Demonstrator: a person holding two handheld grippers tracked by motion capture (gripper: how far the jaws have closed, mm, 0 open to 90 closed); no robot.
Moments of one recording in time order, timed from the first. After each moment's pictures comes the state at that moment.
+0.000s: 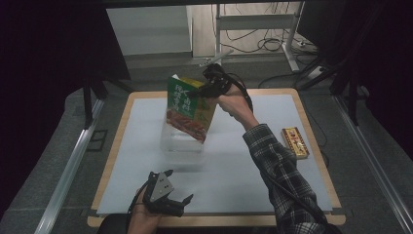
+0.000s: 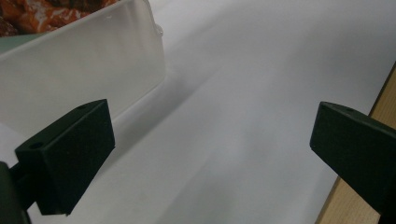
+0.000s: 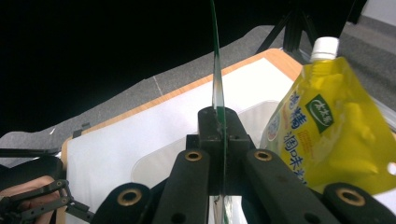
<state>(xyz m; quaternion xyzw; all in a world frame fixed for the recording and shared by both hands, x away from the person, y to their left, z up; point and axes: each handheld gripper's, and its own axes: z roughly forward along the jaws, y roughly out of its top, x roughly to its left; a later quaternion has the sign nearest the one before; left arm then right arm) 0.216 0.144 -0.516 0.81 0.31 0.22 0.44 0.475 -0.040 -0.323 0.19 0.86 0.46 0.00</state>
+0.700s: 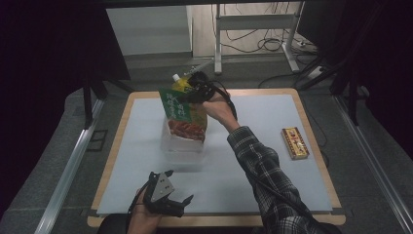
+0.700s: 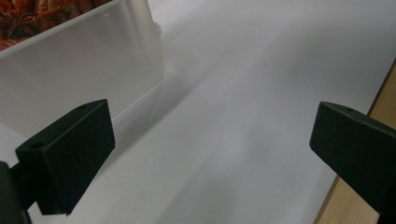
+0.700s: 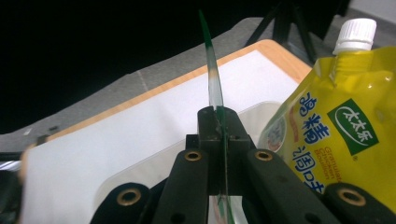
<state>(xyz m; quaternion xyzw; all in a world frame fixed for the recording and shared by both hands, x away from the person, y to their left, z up) 0.215 0.144 -0.516 0.82 0.31 0.22 0.43 0.488 0.001 -0.361 0.21 0.87 0.45 0.03</state>
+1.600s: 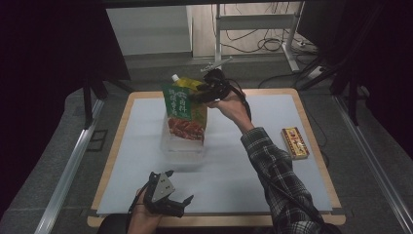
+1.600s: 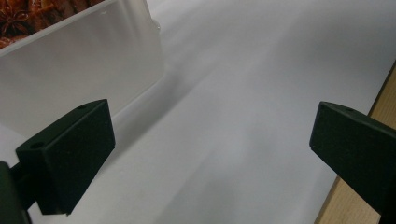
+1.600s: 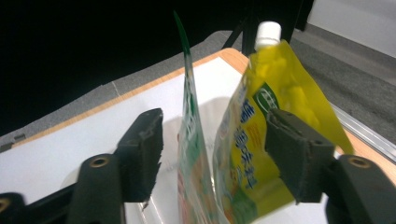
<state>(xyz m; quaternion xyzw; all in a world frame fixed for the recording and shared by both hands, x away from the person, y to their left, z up) 0.215 0.143 -0.517 0.82 0.31 0.23 0.43 0.493 -0.042 -0.355 0.23 0.85 0.46 0.08</state>
